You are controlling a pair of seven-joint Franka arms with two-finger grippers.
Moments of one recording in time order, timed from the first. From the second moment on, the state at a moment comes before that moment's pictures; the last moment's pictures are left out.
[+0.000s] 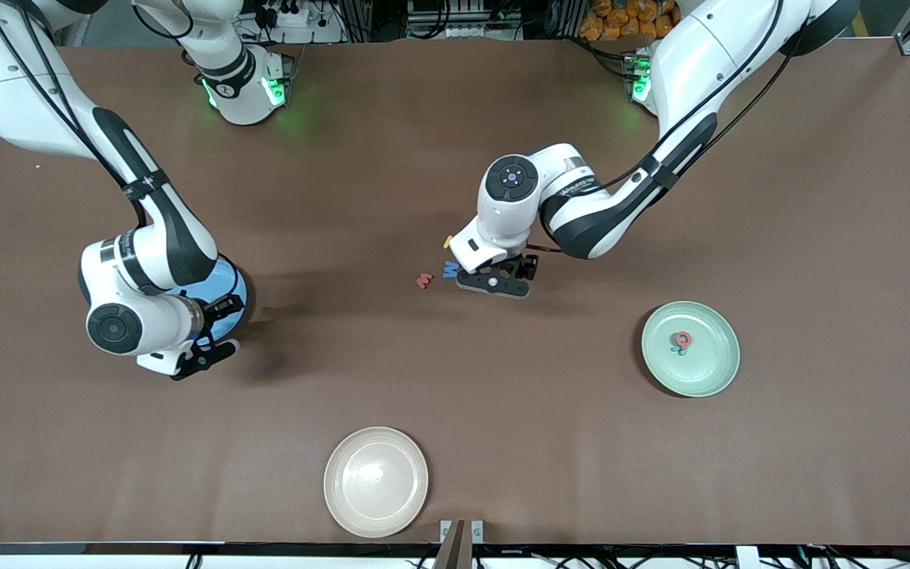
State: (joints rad) left arm -0.14 0.71 -0.73 -1.70 0.54 2.22 -0.87; right arm -0.32 0.66 0.49 -1.70 -0.35 1.92 -0.12
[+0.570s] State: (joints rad) left arm -0.33 0.75 -0.60 -1.61 0.45 2.22 -1.03; right arm -0.28 0.66 0.62 -1.78 -0.35 2.08 0.41
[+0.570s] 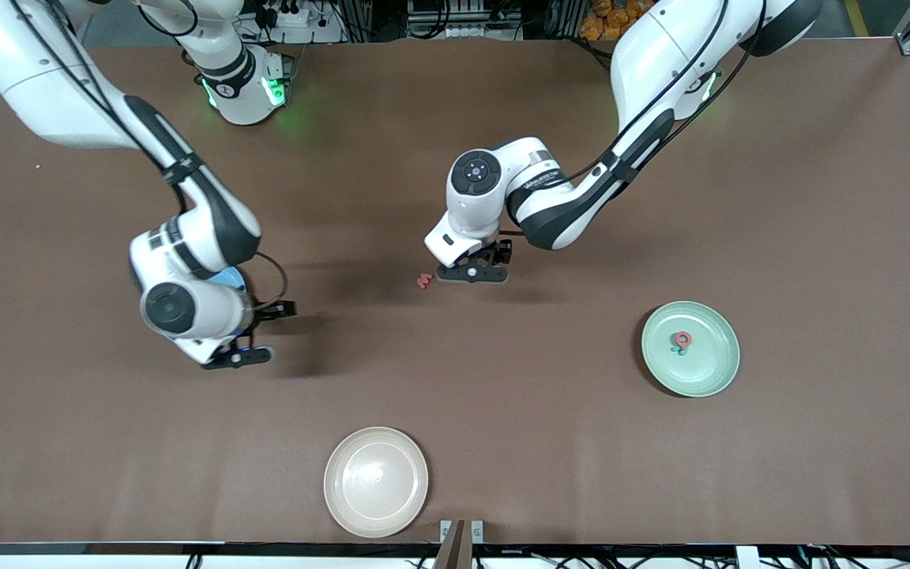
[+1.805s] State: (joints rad) left arm -0.35 0.78 -0.59 -1.57 0.45 2.22 -1.05; right arm -0.21 0.63 0.70 -1.95 -0.35 2.34 0.72
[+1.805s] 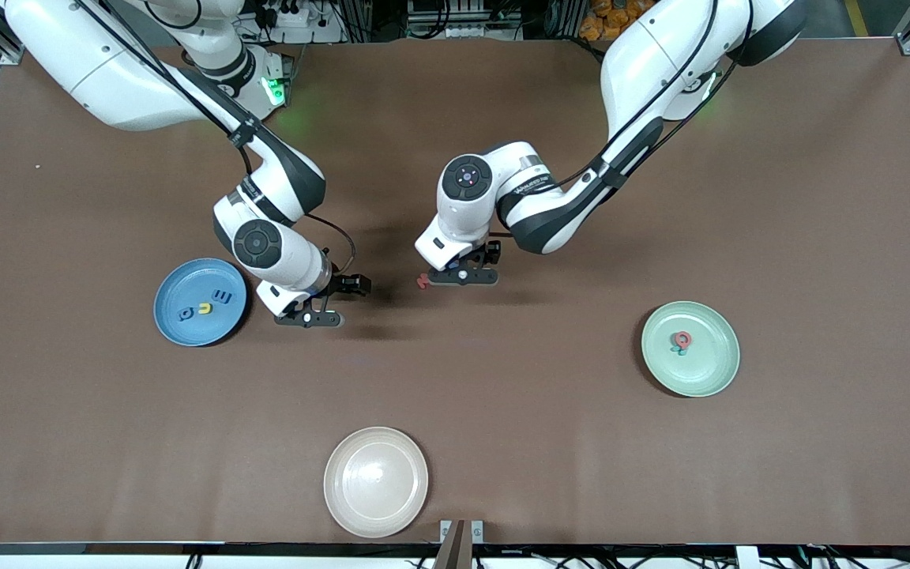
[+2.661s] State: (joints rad) left arm -0.35 0.78 -0.59 -1.57 0.45 2.22 -1.05; right arm -0.26 0.61 0.70 -1.95 -0.35 2.32 0.72
